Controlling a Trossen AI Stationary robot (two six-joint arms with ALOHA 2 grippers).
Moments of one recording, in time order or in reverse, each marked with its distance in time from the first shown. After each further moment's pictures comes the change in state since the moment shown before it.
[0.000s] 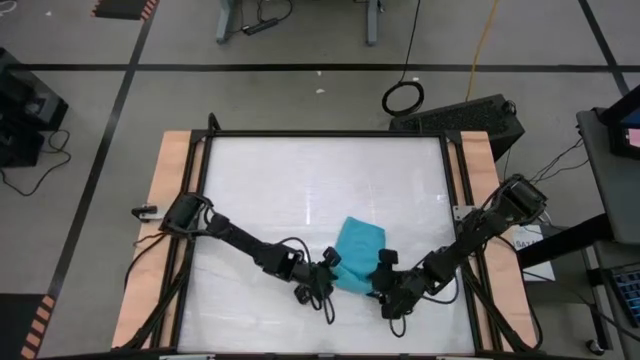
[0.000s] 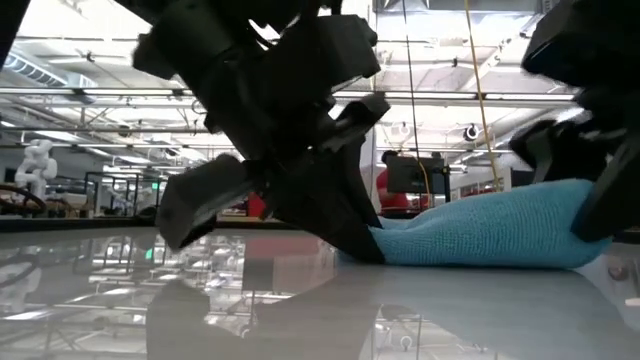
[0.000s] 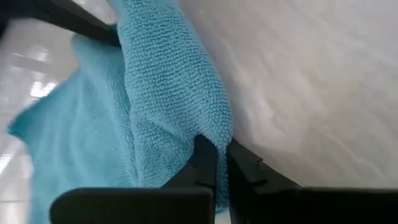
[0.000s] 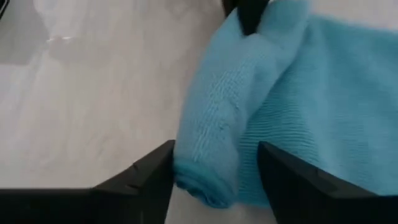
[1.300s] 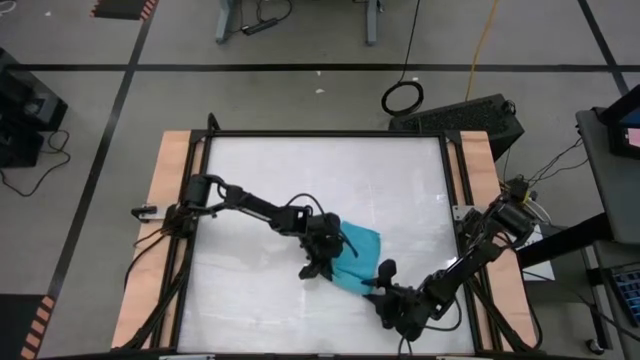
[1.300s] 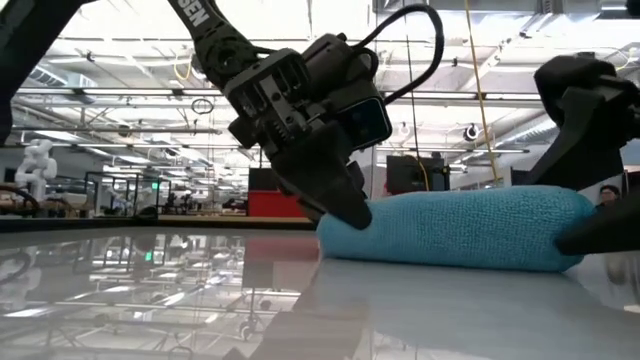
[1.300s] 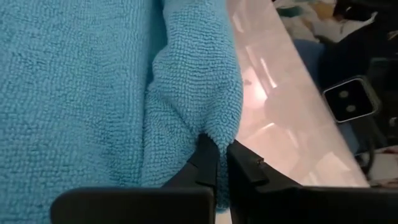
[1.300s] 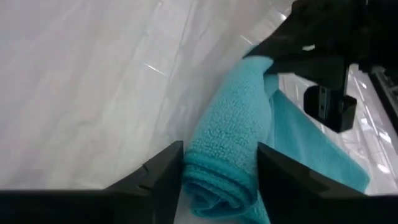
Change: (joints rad) left arm 0.313 0.004 -0.005 0.086 0.947 -0.666; right arm 0.151 0.204 0.102 0.027 0.473 -0.410
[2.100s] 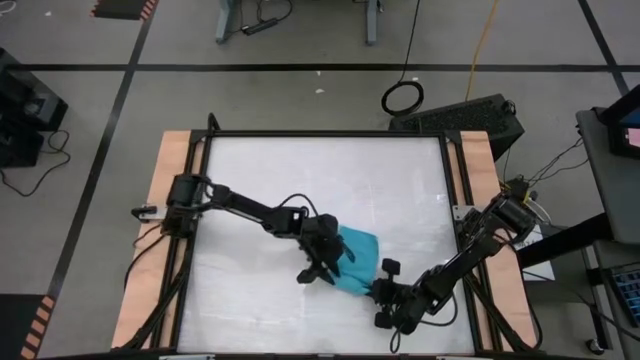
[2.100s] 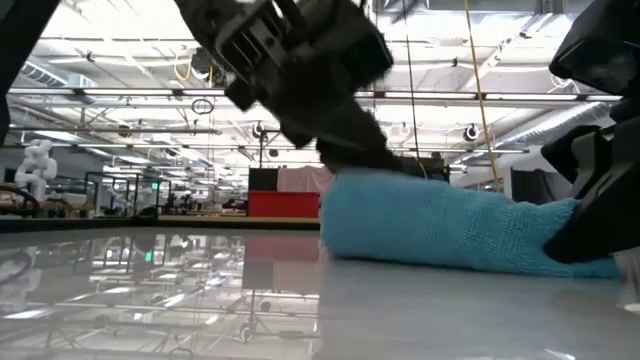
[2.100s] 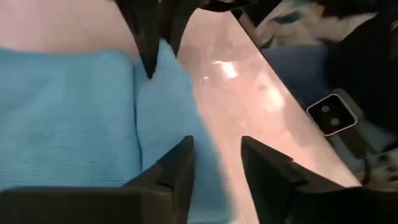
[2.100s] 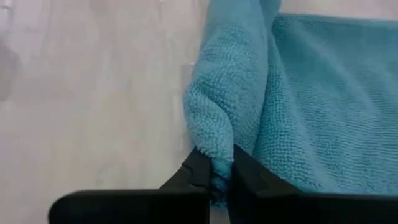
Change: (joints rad) left arm -0.038 -0.090 0.003 0.021 -0.061 0.076; right arm -0.029 -0.028 -0.001 -0.063 -0.198 0.636
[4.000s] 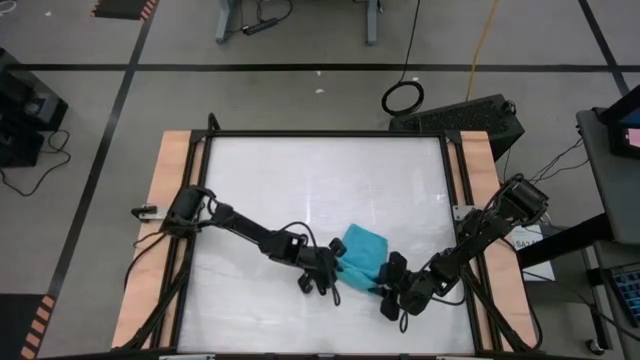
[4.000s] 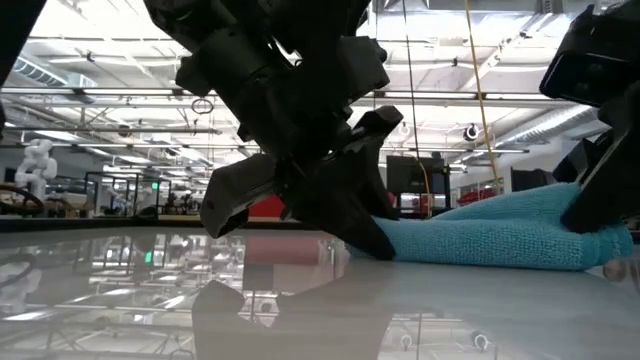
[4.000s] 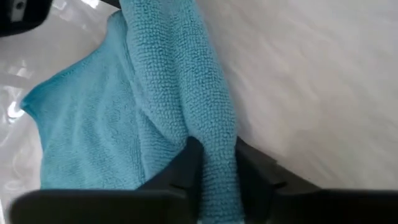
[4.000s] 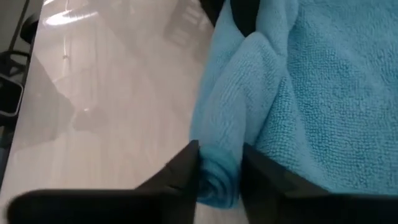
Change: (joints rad) left arm -0.163 0.052 0.001 -0.054 -0.733 0.687; right arm -0.053 -0.191 -0.186 0.164 -0.141 0.171
